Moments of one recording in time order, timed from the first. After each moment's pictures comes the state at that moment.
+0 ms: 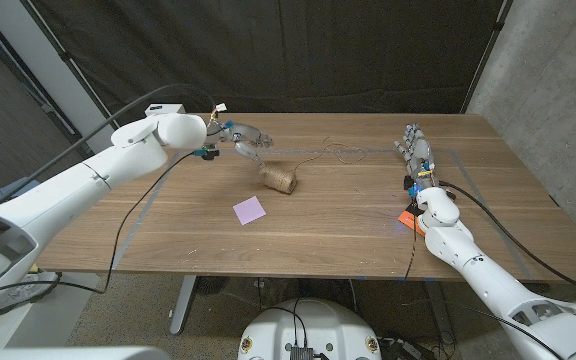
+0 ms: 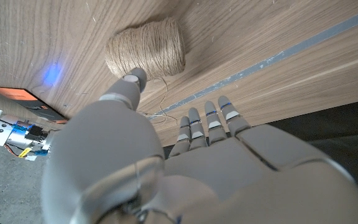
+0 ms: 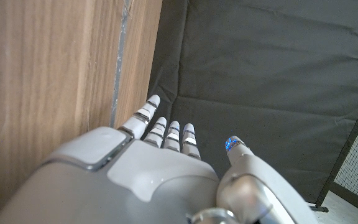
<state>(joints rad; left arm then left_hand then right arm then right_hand) 0.46 0.92 0.68 -1.73 0.28 0.03 -0.57 1.01 0.02 0.48 -0.16 0.31 0.06 0.14 0.22 0.25 -0.02 0.07 0.53 0.48 0.08 0.11 0.34 0.36 0.12 0.12 0.25 0.21 -0.83 -0.40 -0.31 -1.14 0.63 0.47 -0.10 0.12 0.11 0.38 0.10 0.20 0.06 -0.01 0.19 0.18 0.01 0.01 0.19 0.19 -0.02 -0.02 0.20 0.20 0.25 -0.04 0.19 0.17</state>
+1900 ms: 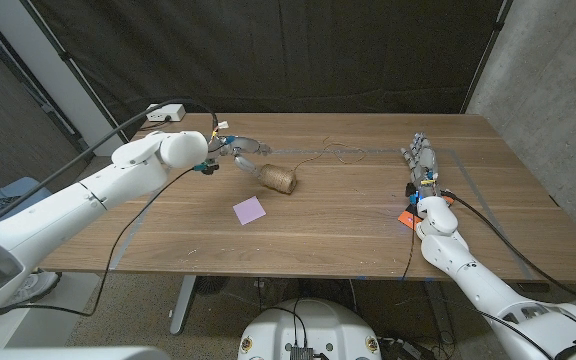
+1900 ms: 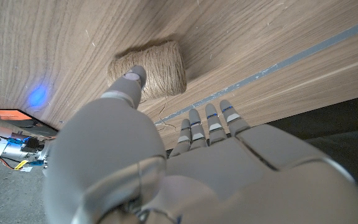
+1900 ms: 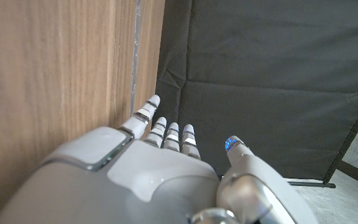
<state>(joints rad) 0.57 0.94 0.65 -1.82 0.37 0.08 -0.48 1.04 0.04 0.46 -0.16 0.26 0.04 0.14 0.22 0.26 -0.06 0.08 0.56 0.53 0.04 0.12 0.35 0.41 0.08 0.13 0.24 0.21 -0.83 -0.34 -0.29 -1.02 0.66 0.56 -0.10 0.12 0.11 0.39 0.10 0.20 0.05 -0.01 0.19 0.18 -0.02 0.01 0.19 0.19 -0.02 -0.02 0.20 0.20 0.25 -0.04 0.19 0.17</state>
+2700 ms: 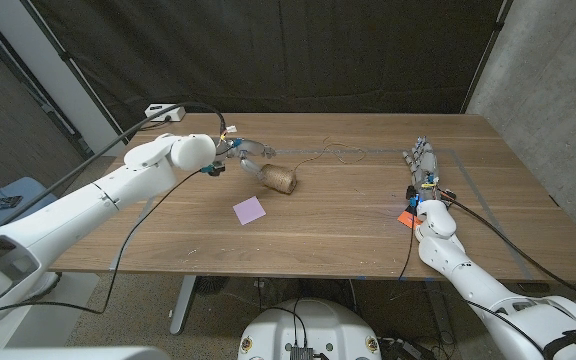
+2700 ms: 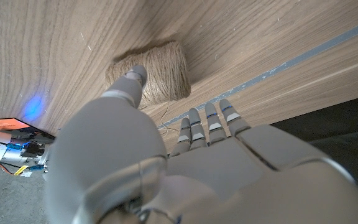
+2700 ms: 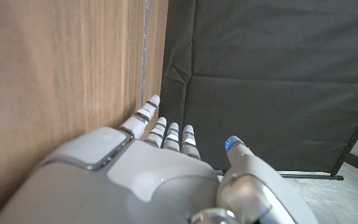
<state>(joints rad) 0.56 0.91 0.69 -1.79 0.42 0.07 -0.47 1.06 0.04 0.46 -0.16 0.25 0.04 0.14 0.22 0.27 -0.06 0.08 0.57 0.55 0.05 0.12 0.36 0.42 0.08 0.12 0.24 0.22 -0.80 -0.31 -0.28 -0.92 0.68 0.61 -0.06 0.12 0.11 0.39 0.10 0.20 0.05 -0.01 0.19 0.18 -0.02 0.01 0.19 0.19 -0.02 -0.02 0.20 0.20 0.25 -0.04 0.19 0.17</state>
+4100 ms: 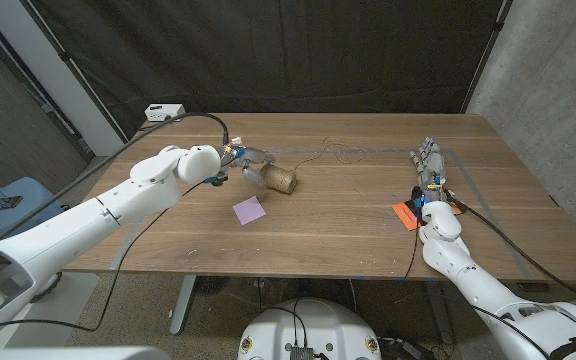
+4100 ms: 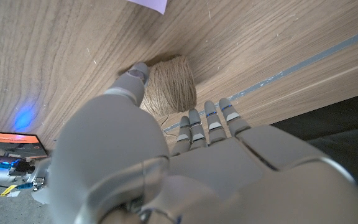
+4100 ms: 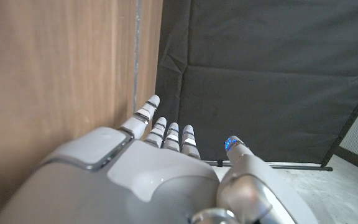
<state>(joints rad) 0.63 0.93 0.69 -1.89 0.50 0.19 -0.43 1.10 0.04 0.45 -0.17 0.24 0.07 0.14 0.23 0.28 -0.05 0.08 0.61 0.57 0.06 0.12 0.38 0.44 0.09 0.12 0.24 0.22 -0.82 -0.32 -0.26 -0.95 0.66 0.61 -0.11 0.12 0.11 0.39 0.10 0.20 0.05 -0.01 0.19 0.18 -0.02 0.01 0.19 0.19 -0.02 -0.02 0.20 0.20 0.24 -0.04 0.19 0.17</state>
